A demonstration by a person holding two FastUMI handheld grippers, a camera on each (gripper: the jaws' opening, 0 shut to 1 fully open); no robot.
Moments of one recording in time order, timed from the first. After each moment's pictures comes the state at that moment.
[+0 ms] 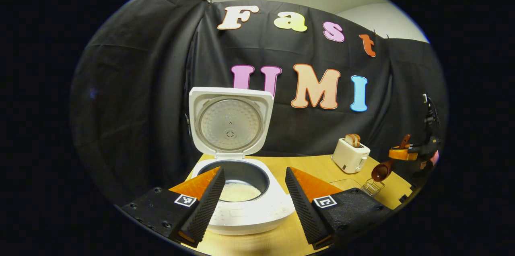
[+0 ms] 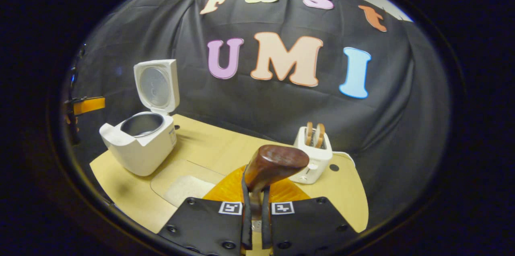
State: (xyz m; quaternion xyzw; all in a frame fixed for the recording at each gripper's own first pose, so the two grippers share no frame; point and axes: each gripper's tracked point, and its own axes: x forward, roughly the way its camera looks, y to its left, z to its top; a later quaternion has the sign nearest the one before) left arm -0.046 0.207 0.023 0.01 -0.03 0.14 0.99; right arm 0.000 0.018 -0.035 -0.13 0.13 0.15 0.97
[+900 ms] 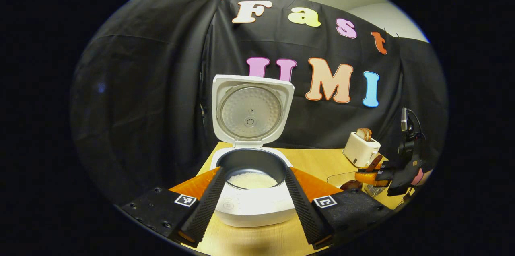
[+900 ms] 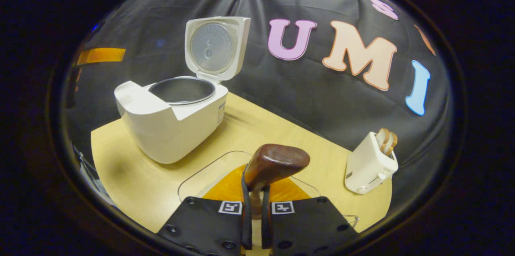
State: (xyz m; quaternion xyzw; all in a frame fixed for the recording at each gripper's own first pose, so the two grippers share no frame) left arm -0.072 0.240 -0.003 0.00 -0.01 0.17 0.98; right arm 0.000 0.132 -0.159 -0.23 0.17 0.27 0.92
